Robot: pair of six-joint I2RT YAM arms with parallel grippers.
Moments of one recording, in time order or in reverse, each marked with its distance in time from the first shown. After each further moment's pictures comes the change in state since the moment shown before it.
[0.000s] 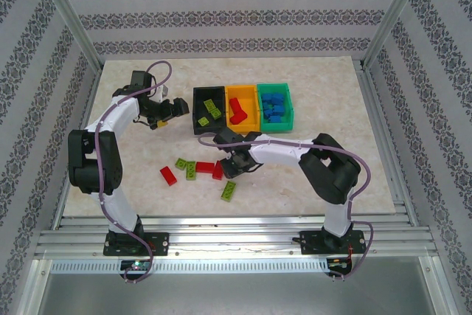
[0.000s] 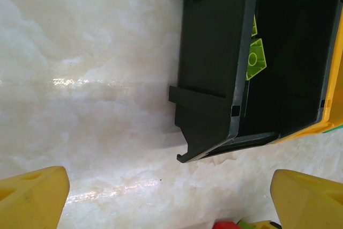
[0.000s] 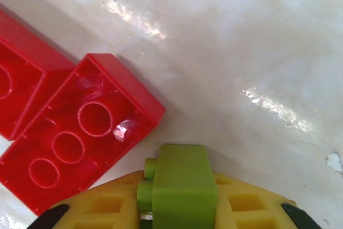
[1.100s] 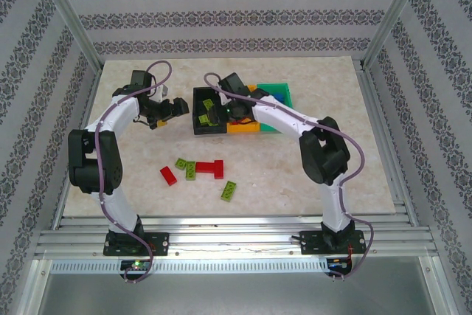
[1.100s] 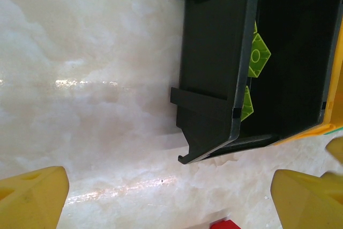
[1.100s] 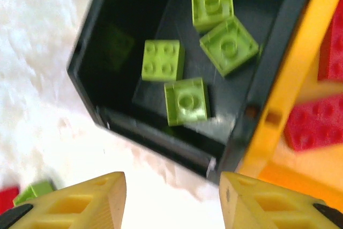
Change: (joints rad) left arm 0.000 0.003 0.007 -0.005 -0.007 0.000; right arm -0.214 0.138 0.430 0.032 -0.116 -0.010
